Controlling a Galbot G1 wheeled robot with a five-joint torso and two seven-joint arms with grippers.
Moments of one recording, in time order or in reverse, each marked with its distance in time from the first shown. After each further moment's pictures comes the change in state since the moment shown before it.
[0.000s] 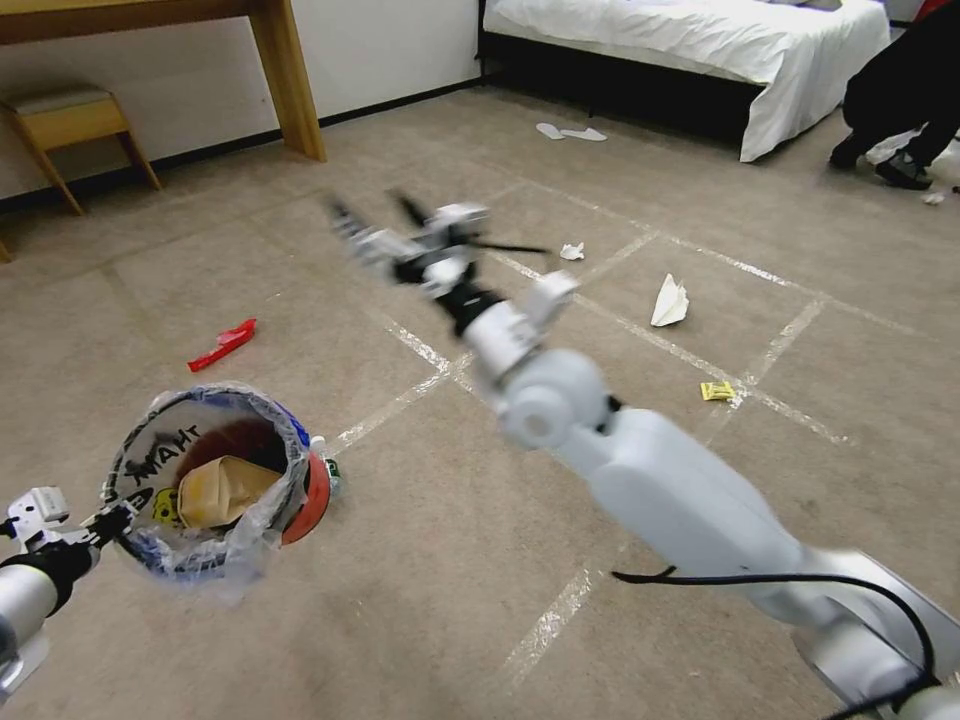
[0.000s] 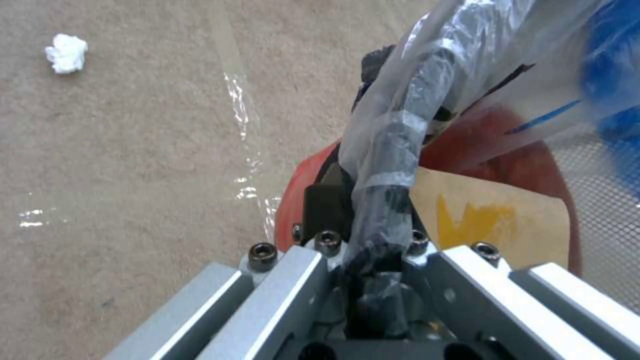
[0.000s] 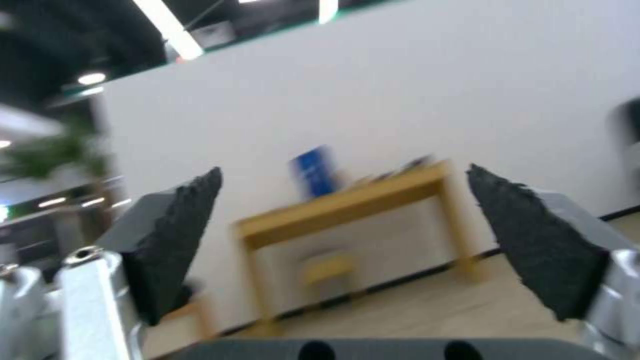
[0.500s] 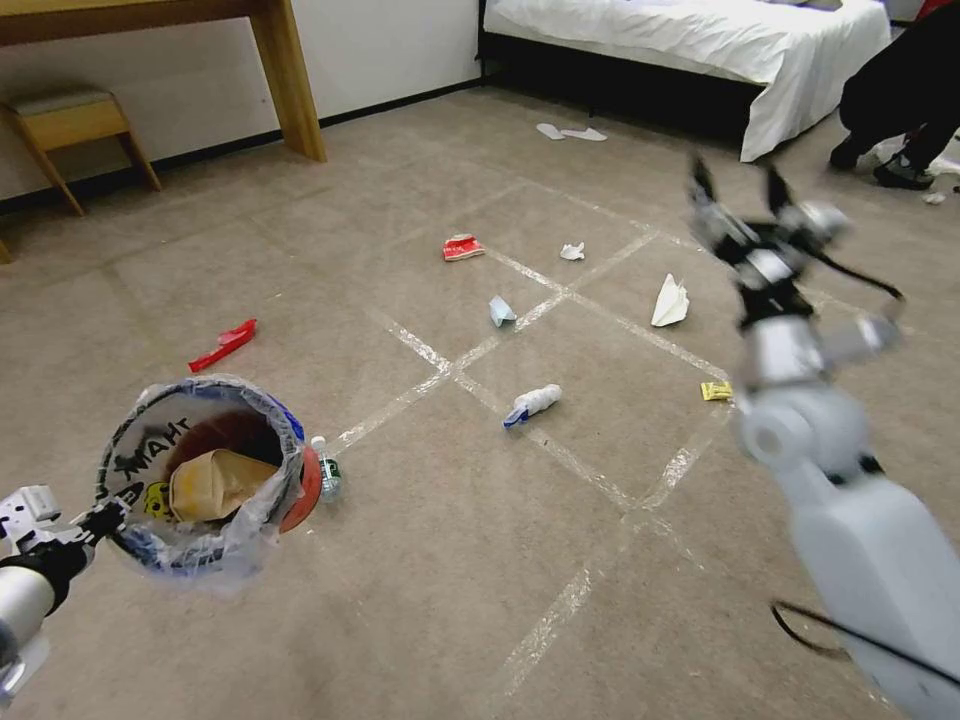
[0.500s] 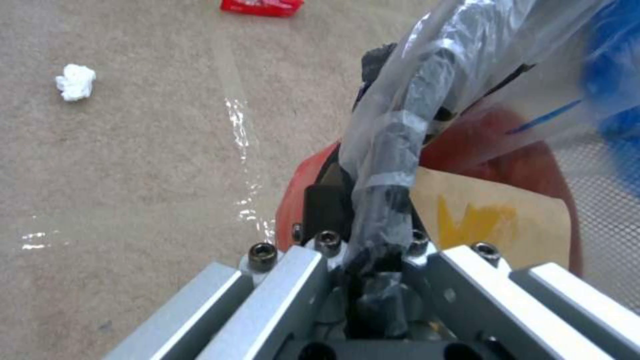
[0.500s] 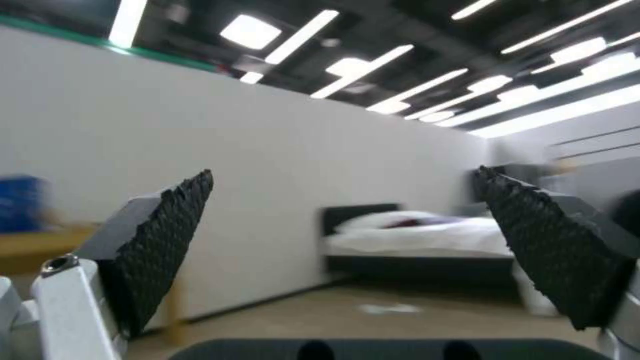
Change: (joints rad) left arm -0.015 -0.055 -0.005 -0.029 0.070 -0.026 0.018; right arm -0.592 -0.103 0.682 0.108 -0.331 0.111 -0.006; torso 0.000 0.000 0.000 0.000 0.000
